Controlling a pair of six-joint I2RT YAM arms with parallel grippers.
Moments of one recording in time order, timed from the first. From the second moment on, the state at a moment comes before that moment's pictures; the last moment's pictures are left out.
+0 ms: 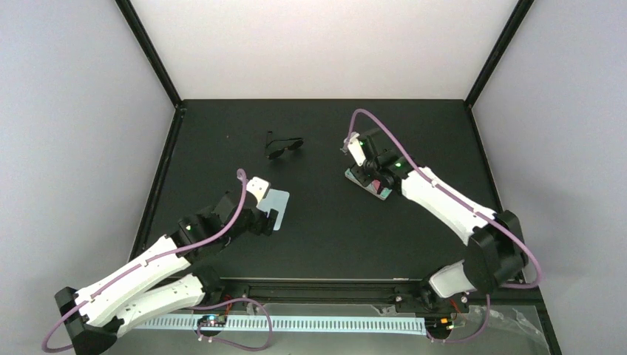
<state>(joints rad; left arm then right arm) -0.86 0.78 0.76 -0.73 -0.37 -0.28 0.58 1.42 1.11 -0.52 0.17 -0.24</state>
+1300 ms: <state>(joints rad) -0.86 0.65 0.68 -0.63 -0.36 -0.22 0.57 1.85 1.25 -0.52 0.39 -0.41</state>
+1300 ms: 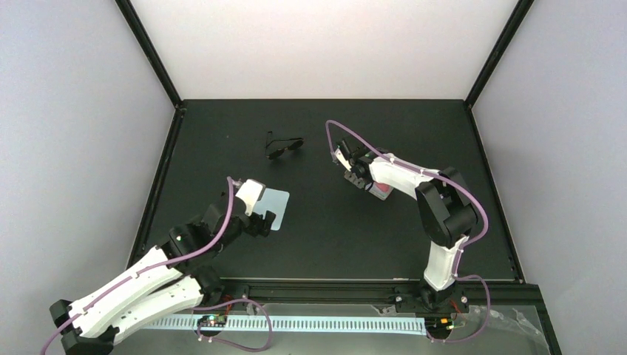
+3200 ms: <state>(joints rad) -0.86 0.61 0.67 -0.65 -0.42 -0.30 0.55 1.60 1.36 -0.61 0.25 0.01</state>
